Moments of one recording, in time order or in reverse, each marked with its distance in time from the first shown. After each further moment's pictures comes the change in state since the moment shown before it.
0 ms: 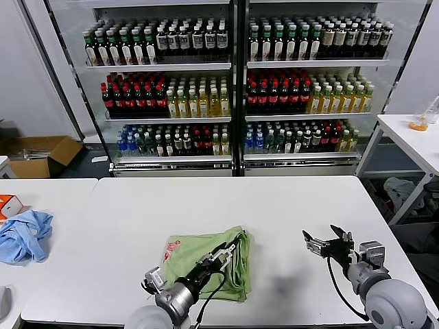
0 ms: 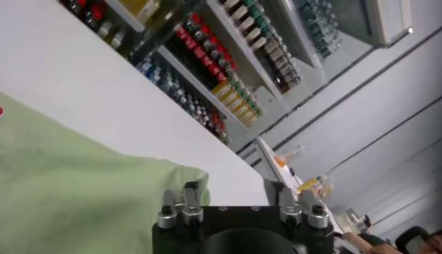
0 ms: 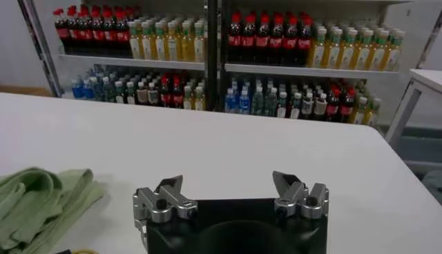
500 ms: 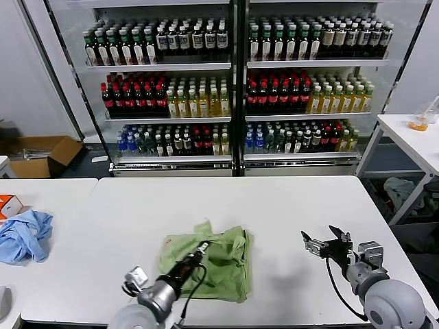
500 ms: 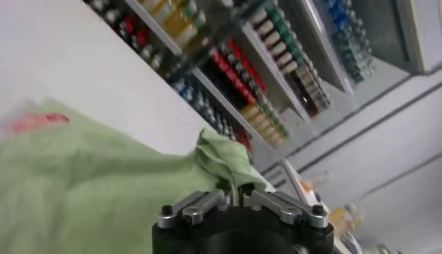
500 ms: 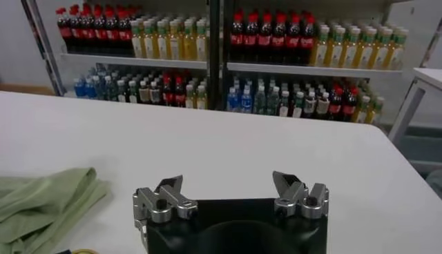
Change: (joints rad) left arm 0.006 0.002 -0.055 0.017 -0.083 -0.012 -0.057; right arm 0.003 -0.004 -0.010 0.000 0.001 0.000 0.000
